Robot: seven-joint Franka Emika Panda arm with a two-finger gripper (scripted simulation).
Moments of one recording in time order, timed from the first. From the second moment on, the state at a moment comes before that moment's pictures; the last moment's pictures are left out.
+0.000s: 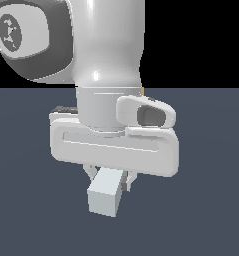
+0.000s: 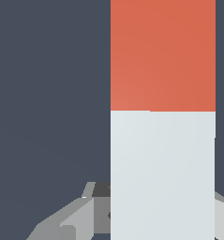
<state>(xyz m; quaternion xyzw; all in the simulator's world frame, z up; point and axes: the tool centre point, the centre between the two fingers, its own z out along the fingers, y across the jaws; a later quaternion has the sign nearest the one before) -0.014 -0.115 0.039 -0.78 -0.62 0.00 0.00</state>
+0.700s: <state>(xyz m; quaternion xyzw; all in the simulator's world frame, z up) 0.008 0.072 0.093 -0.73 -0.68 0.00 0.00</state>
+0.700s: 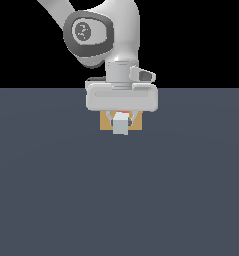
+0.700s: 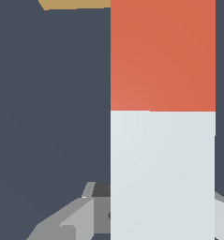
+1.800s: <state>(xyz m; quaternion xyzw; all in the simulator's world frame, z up) 0.013 0.112 0.105 -0.72 -0.69 0.00 0.00</state>
